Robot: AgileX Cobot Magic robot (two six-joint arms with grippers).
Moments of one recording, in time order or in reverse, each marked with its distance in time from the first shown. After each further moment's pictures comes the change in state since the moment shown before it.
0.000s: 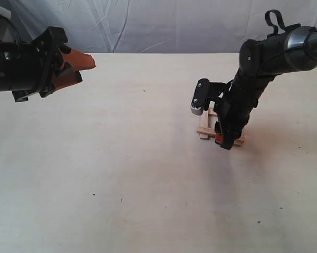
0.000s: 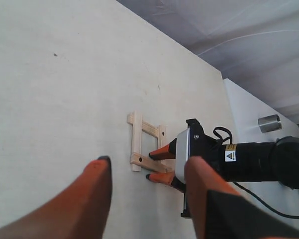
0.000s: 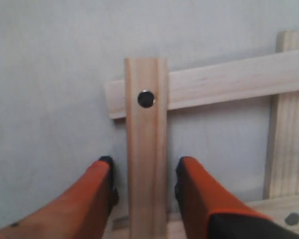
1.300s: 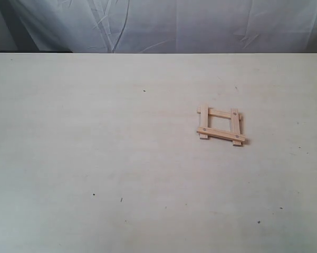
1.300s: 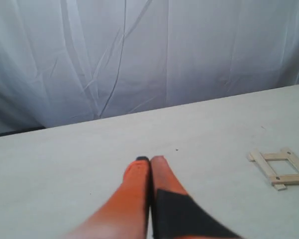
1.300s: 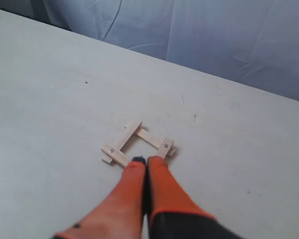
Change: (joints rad) left arm 0.000 -0.944 0.302 0.890 -0.275 -0.206; right arm -0.018 -1.545 0.870 -0.021 -0.358 0.841
